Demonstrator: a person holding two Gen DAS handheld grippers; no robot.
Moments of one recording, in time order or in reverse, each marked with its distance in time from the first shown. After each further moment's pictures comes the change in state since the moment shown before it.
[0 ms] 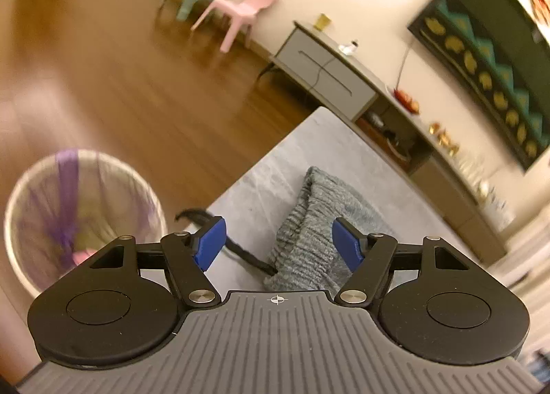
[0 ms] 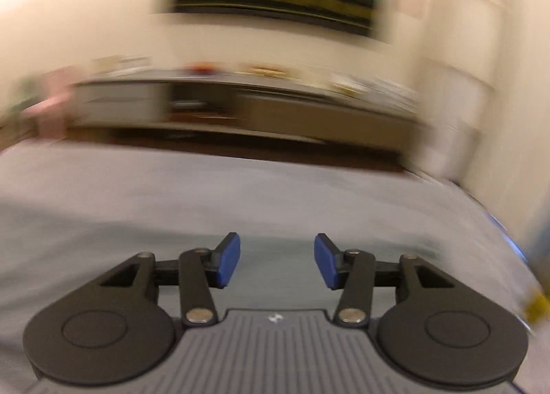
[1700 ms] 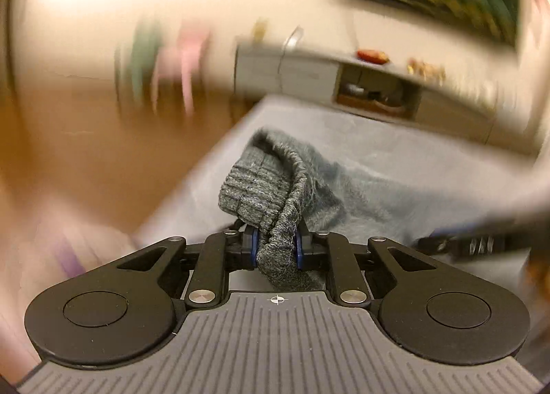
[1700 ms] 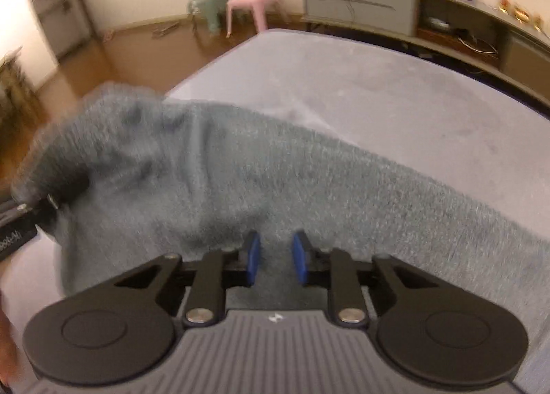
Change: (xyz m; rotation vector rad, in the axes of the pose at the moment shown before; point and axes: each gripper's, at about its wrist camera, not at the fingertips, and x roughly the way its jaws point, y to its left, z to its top) left arm 0.021 -0.137 -0.096 0.778 -0.225 0.179; right arm 0.115 0.306 0.055 -0.178 0.367 0.576
